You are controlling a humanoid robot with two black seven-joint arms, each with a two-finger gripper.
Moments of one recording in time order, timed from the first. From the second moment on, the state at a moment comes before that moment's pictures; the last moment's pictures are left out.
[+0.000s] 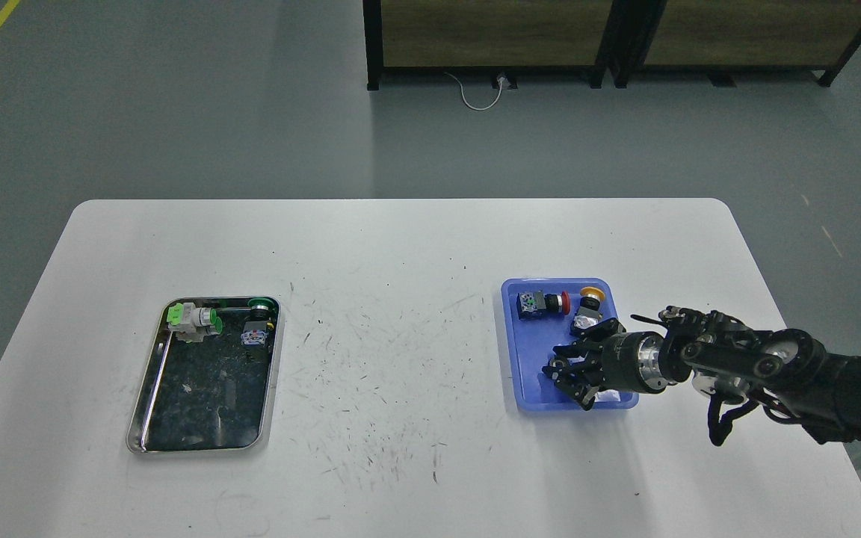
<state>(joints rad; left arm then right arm) -1.11 0.81 -0.34 -0.72 0.23 -0.07 -0.09 0.87 -0.50 -0.25 0.91 -0.46 0.26 0.11</state>
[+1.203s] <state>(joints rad) -1.08 0.81 -0.34 -0.72 0.23 -0.04 -0.09 1.04 0.01 -0.34 0.78 -0.41 0.31 0.12</state>
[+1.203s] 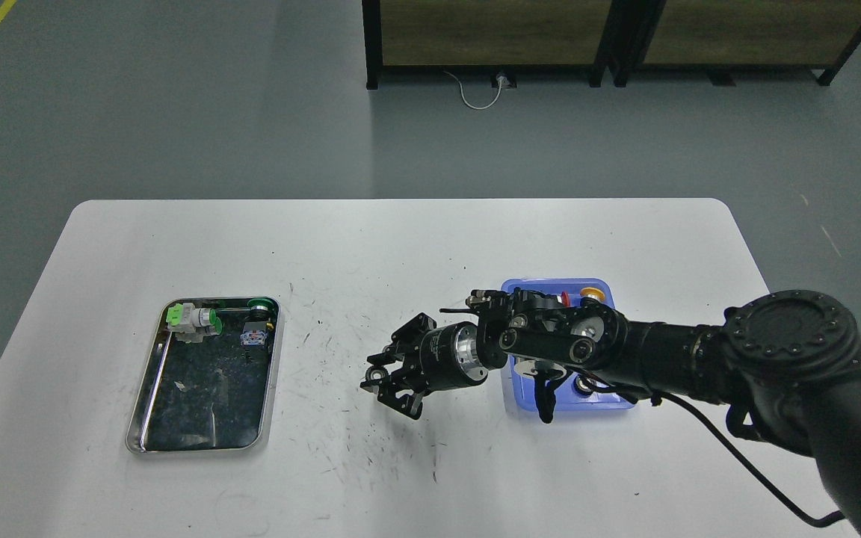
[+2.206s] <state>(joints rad) -1.08 0.84 -0.34 -0.78 0.23 -0.13 -0.10 1.13 -0.03 -0.22 0.65 -0.39 0.27 0.19</state>
